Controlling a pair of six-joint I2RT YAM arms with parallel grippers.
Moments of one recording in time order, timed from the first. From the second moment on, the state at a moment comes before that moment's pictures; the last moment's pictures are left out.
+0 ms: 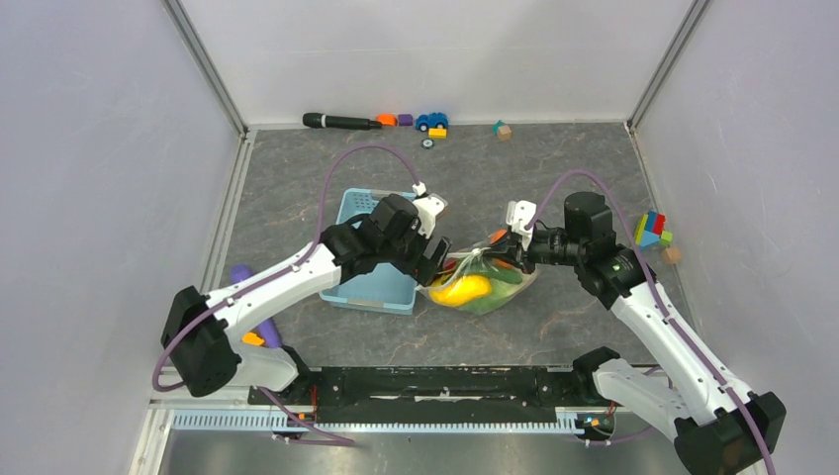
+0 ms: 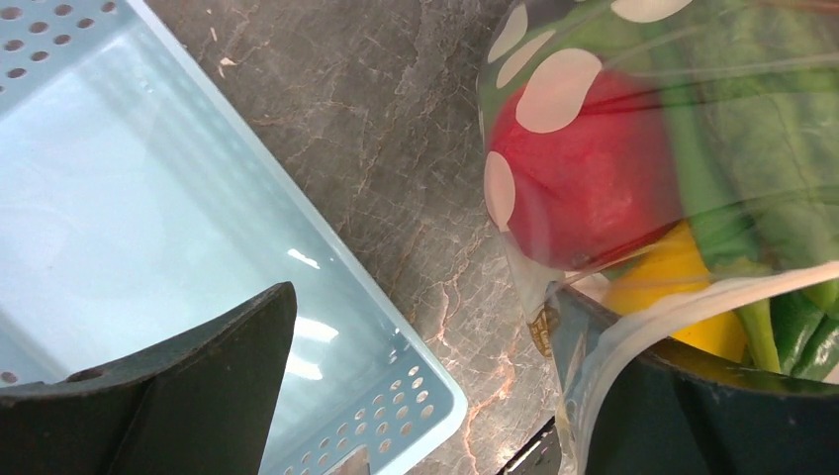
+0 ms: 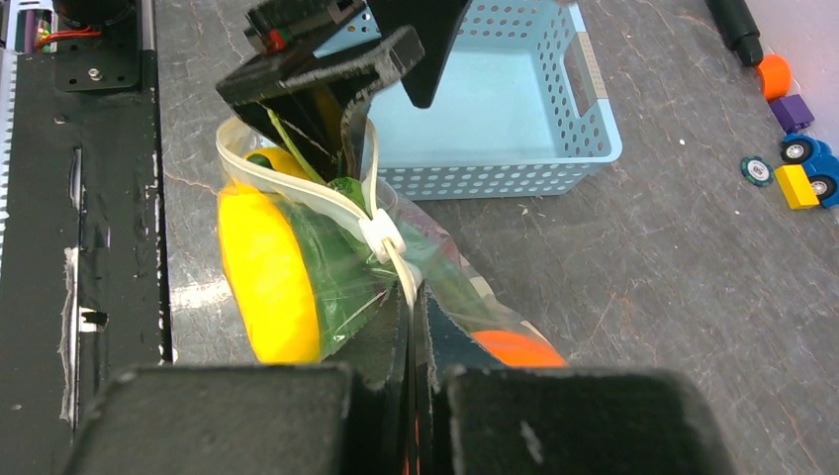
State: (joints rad) left arm -0.84 1.36 1.07 -0.50 0.05 -0.14; right arm 0.41 0.92 0.85 -0.38 -0.82 -0.52
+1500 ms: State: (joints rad) left arm -0.89 1.49 1.36 -0.44 0.48 0.28; right arm 0.41 0.93 0.85 -0.42 -0.83 -0.55
